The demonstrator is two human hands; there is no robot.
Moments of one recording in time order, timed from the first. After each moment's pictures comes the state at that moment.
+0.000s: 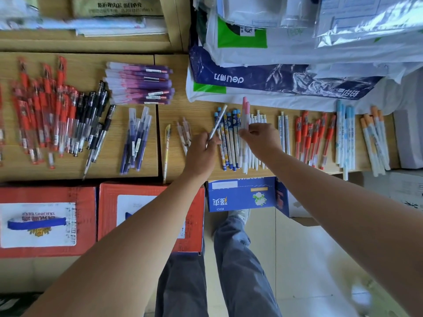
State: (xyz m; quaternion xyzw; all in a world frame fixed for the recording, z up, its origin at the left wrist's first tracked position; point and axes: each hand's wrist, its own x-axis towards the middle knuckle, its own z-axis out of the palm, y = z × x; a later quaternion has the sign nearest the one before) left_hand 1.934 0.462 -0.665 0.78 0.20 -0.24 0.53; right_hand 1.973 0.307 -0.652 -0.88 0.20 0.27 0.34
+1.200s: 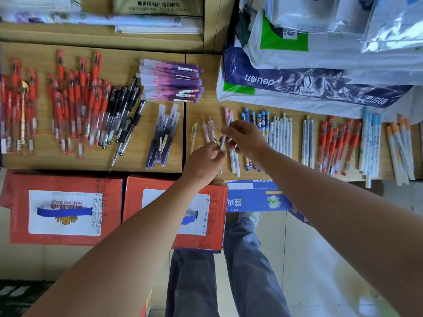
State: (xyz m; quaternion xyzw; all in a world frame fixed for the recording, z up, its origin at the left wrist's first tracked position) left_hand 1.917 0.524 -0.653 0.82 0.13 -0.33 0.45; right_hand 1.971 0.388 -0.658 -0.74 0.17 0.34 0.56
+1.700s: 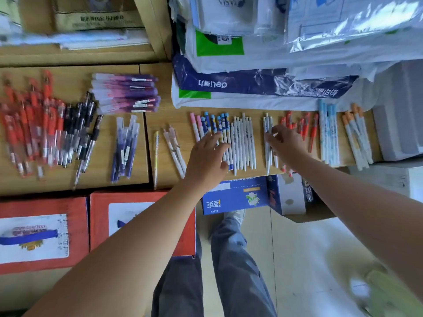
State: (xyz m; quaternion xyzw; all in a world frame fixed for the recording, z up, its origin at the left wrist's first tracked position) left_hand 1.933 0.441 -0.648 0.92 -0.14 -0.27 0.24; right_hand 1.958 0.216 -0.652 -0.91 0.16 0.25 0.30
